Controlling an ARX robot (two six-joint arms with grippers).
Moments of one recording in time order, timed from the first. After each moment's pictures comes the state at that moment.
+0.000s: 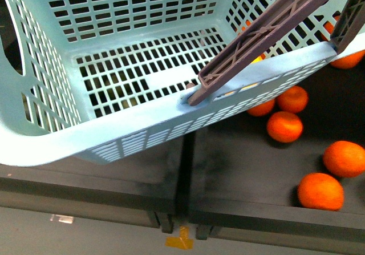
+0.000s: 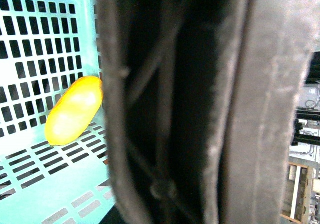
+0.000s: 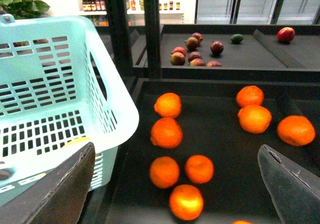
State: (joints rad) left arm -0.59 1.77 1.54 -0.39 0.17 -1.01; right arm 0.00 0.74 0.07 0.66 0.00 0.00
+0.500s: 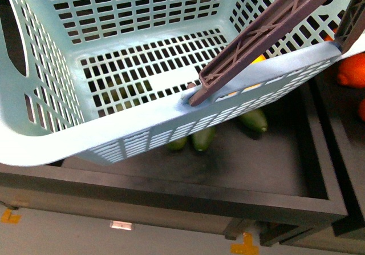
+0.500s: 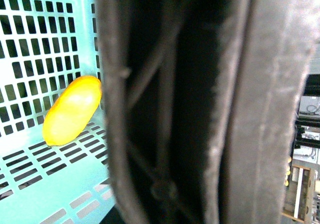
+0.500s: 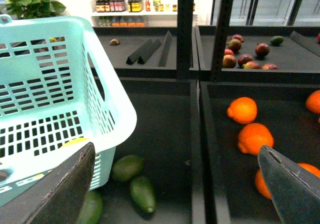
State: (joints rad) left arm -0.59 1.77 1.54 -0.39 0.16 -1.01; right arm 0.00 0.74 0.07 0.66 0.00 0.00
